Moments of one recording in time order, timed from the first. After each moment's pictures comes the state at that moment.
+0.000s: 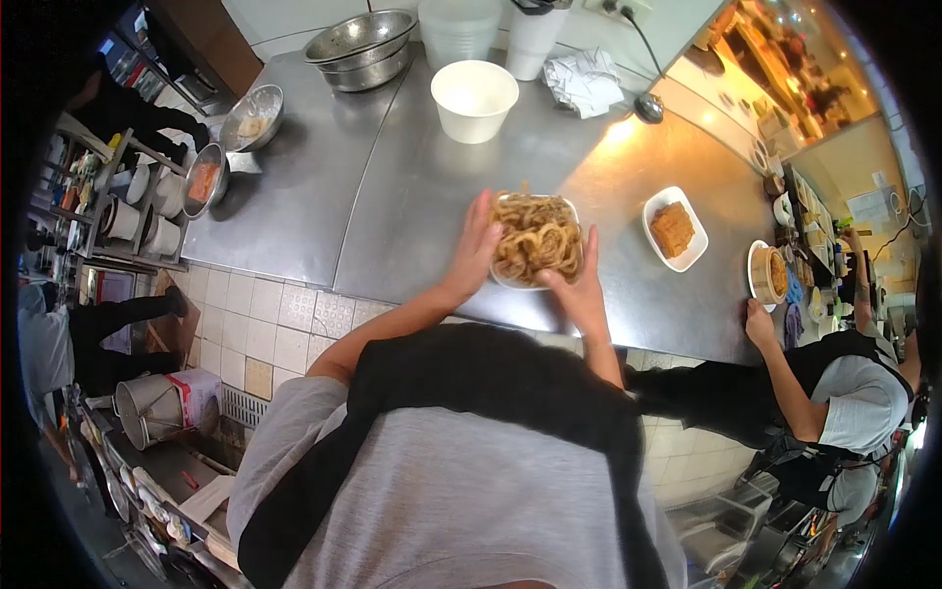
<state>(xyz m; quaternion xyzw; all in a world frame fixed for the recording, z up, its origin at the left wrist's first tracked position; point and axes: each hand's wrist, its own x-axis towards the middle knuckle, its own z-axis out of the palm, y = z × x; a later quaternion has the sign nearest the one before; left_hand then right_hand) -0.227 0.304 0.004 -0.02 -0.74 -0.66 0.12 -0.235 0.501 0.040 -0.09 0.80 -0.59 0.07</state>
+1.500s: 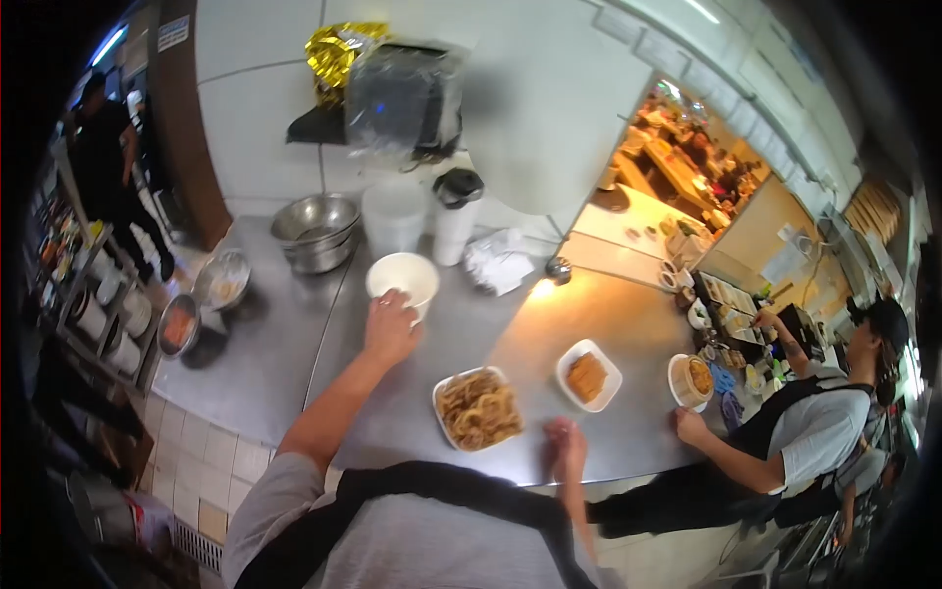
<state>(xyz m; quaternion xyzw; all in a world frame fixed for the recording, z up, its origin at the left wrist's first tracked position) -0.355 0.232 0.082 -0.07 -0.95 -0.13 0.26 -0.249 0.624 -0.018 0.12 0.61 -0.79 -0.06</state>
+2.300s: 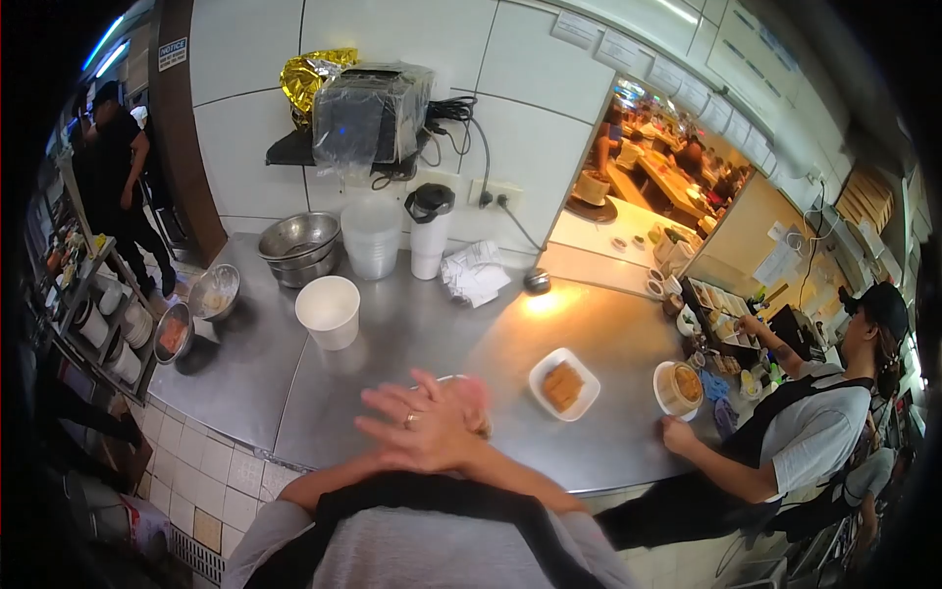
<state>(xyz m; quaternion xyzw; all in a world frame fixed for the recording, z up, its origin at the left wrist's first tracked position) -0.239 0.341 0.128 -0.06 -0.31 -0.95 -0.07 -0.261 0.468 0.178 -0.64 0.67 -0.30 -0.25</state>
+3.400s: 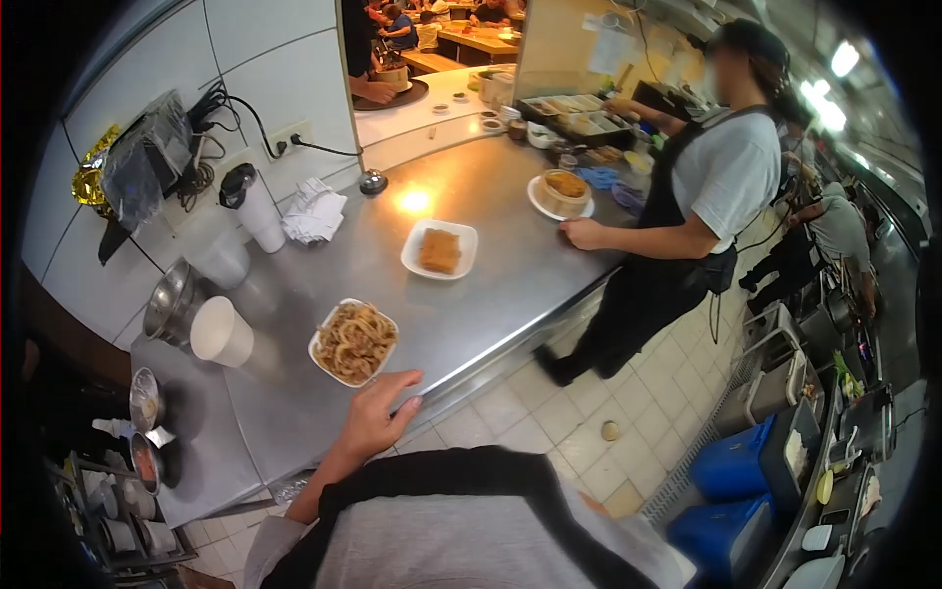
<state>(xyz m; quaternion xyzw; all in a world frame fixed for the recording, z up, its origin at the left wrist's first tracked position) -0.150 0.403 0.137 -0.41 -0.80 -0.44 0.04 -0.014 0.611 0.005 0.22 0.40 -0.88 0.14</state>
